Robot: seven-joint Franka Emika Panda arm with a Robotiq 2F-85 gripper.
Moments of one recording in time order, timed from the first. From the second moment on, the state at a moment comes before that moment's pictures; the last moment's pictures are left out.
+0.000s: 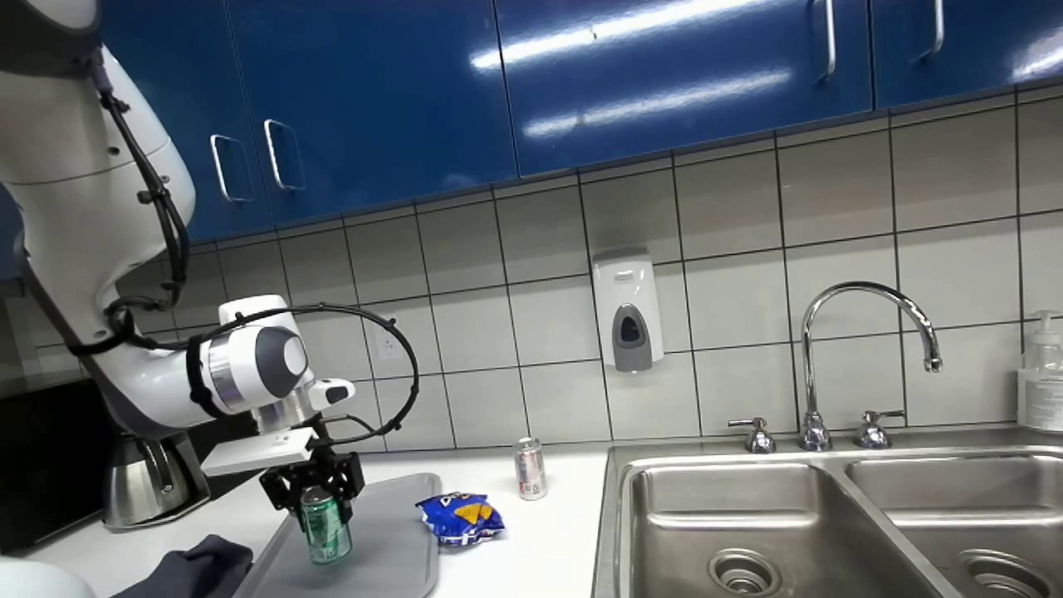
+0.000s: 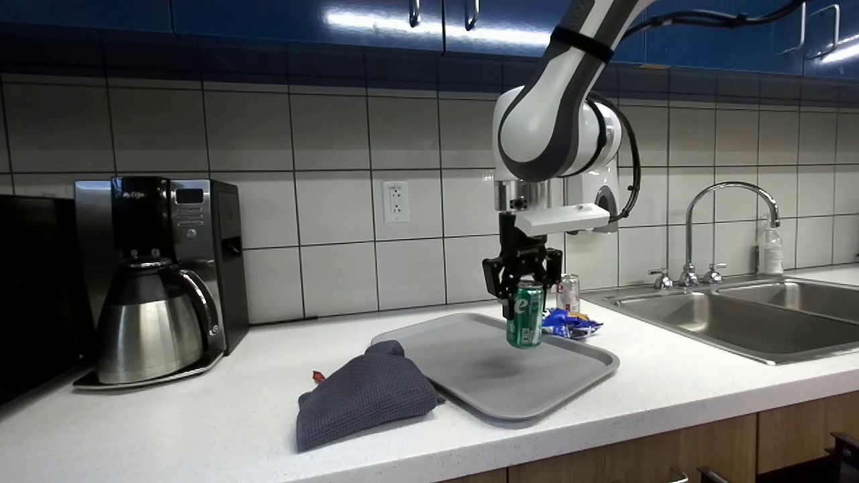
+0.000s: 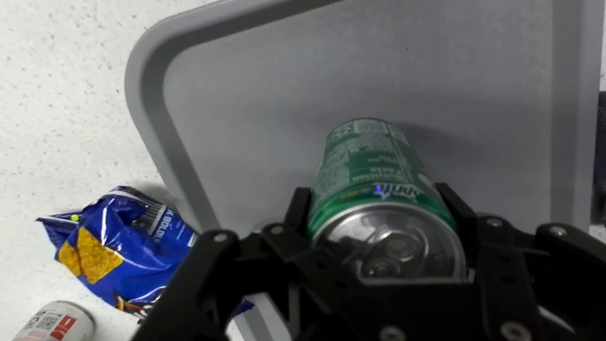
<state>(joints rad) 0.18 0.04 0.15 -2.48 -0.18 2.61 0.26</state>
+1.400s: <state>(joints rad) 0.18 0.06 0.14 -2.48 -0.18 2.61 0.25</state>
